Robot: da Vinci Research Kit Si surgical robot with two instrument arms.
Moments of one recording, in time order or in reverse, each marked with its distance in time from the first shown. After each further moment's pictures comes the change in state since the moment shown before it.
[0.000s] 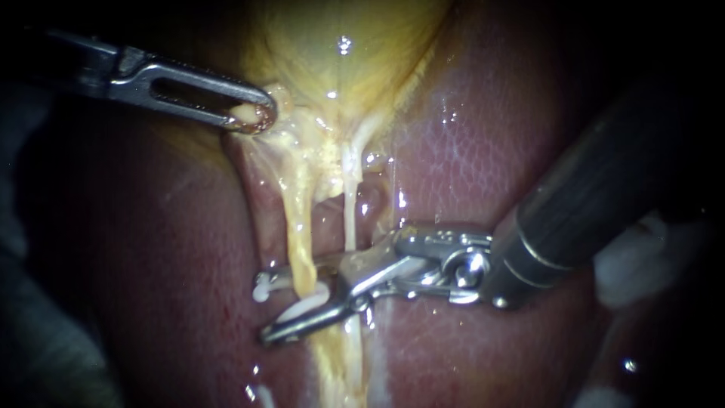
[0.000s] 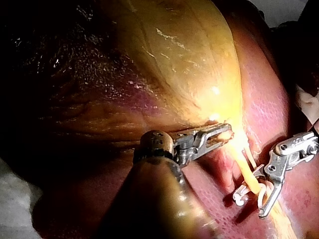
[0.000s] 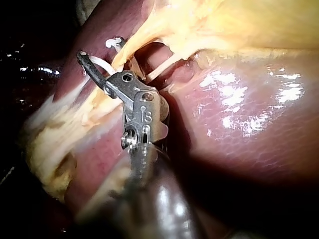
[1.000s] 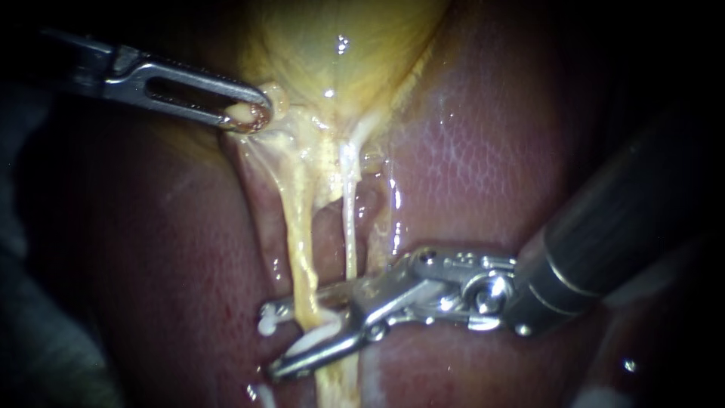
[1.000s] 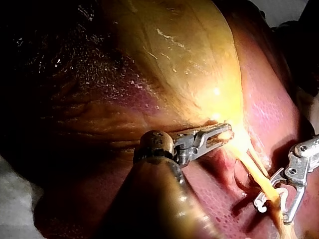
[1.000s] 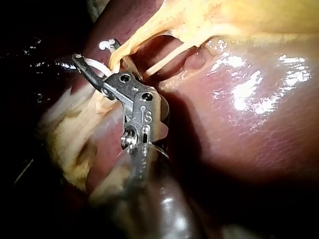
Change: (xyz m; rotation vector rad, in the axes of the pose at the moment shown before) right arm 0.002 -0.005 -0.001 0.130 -0.002 -0.006; left arm 0.000 0.000 -0.001 0.000 0.001 0.000
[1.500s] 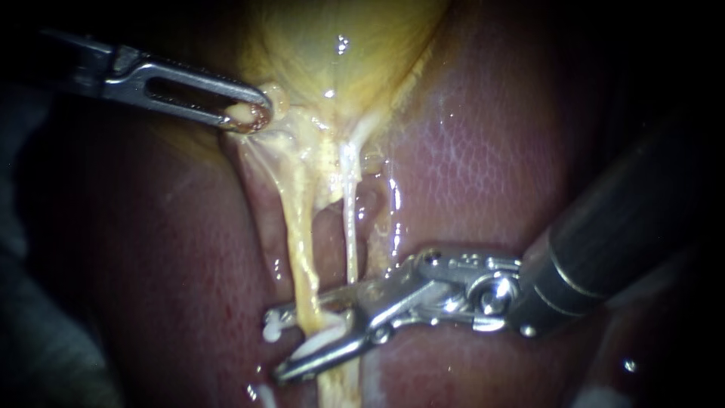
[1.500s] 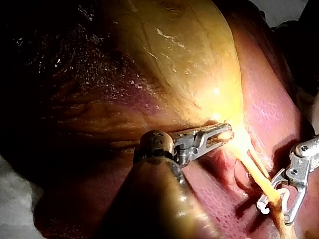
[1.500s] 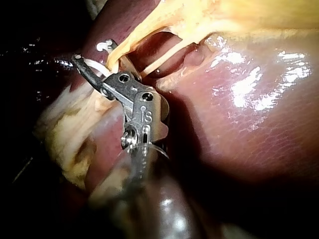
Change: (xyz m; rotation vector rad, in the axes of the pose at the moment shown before) right arm -0.001 0.000 0.000 0.003 -0.002 -0.004; left arm 0.000 0.000 0.000 0.001 0.001 -0.001
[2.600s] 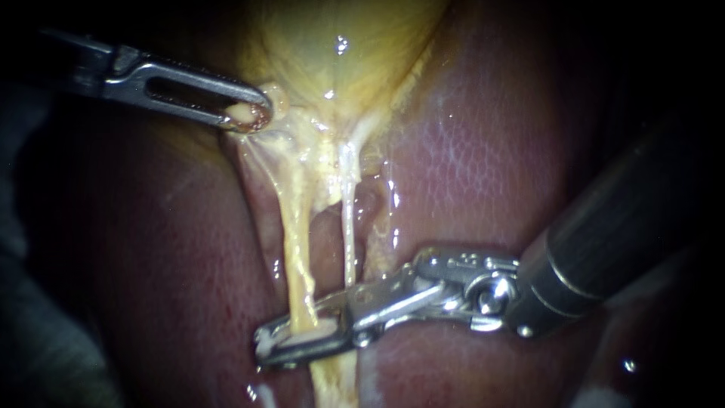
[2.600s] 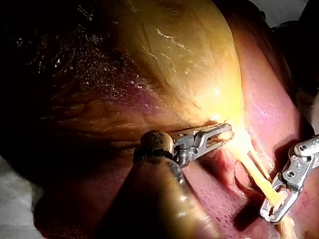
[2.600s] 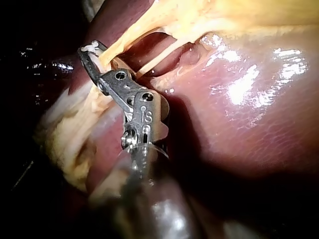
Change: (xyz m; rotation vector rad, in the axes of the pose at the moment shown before) right arm 0.000 0.000 0.000 0.000 0.002 0.023; left arm 0.000 0.000 0.000 0.001 0.001 0.000
